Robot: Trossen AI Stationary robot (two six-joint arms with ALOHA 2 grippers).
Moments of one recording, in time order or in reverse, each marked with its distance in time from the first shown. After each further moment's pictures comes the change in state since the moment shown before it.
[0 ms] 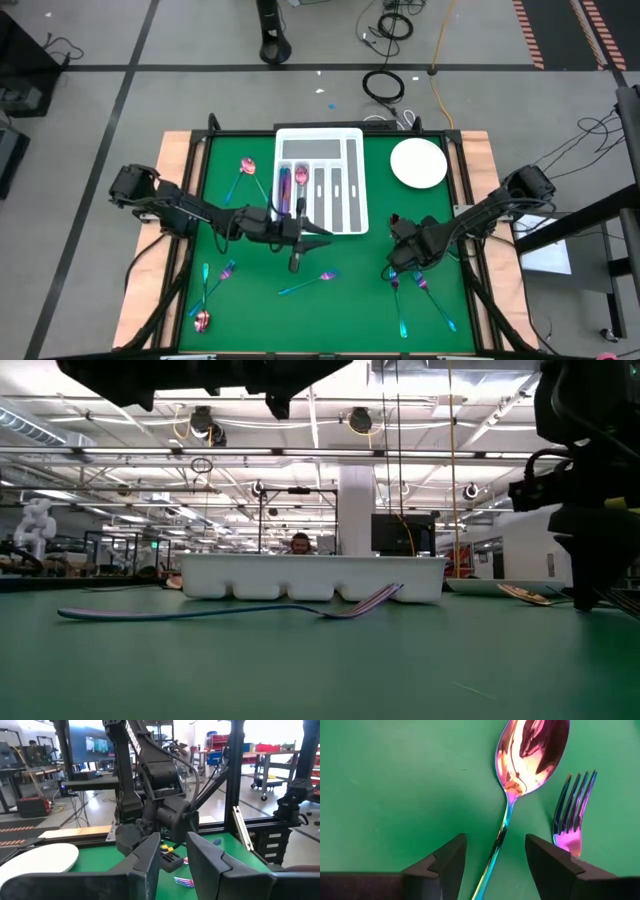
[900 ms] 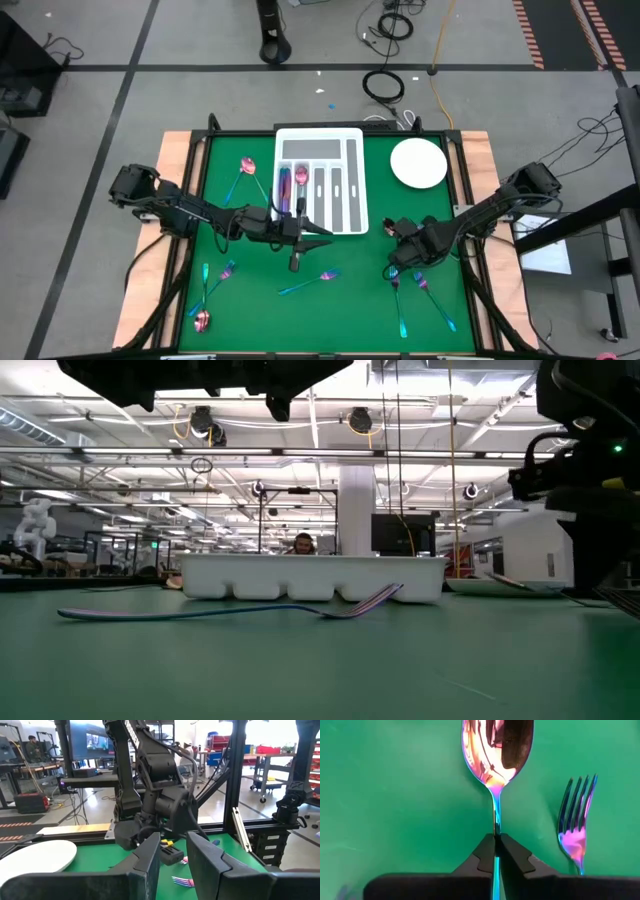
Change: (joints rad) left arm 0.000 0.000 0.002 -0.004 0.000 -0.026; right arm 0.002 -0.066 0.000 0.005 -0.004 0.008
